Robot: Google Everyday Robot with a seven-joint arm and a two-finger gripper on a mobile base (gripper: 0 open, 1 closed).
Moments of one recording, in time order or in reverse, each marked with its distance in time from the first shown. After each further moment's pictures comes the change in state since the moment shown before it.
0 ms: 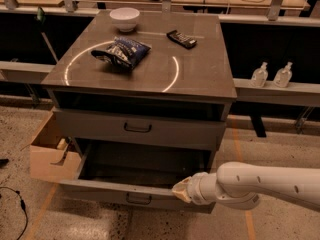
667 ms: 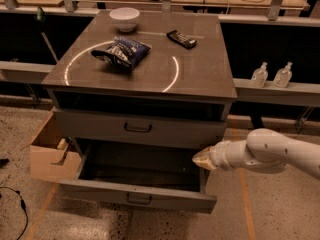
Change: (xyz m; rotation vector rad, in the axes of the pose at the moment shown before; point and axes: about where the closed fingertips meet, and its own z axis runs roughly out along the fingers) arm -0.024 -0.109 -0.067 0.028 -0.071 -0.151
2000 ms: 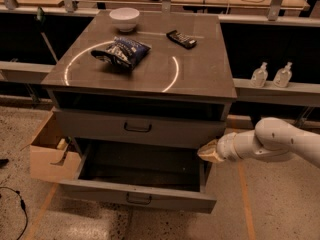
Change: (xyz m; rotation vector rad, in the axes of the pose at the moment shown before) arm -0.007 -0.024 -0.018 -0.073 -0.032 -0.072
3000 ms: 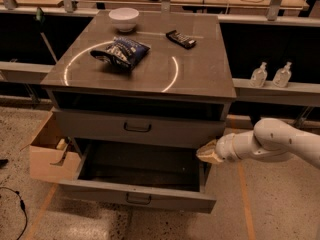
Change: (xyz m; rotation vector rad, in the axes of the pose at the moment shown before) arm -0.001 0.000 0.004 -0.013 -0.012 0.007
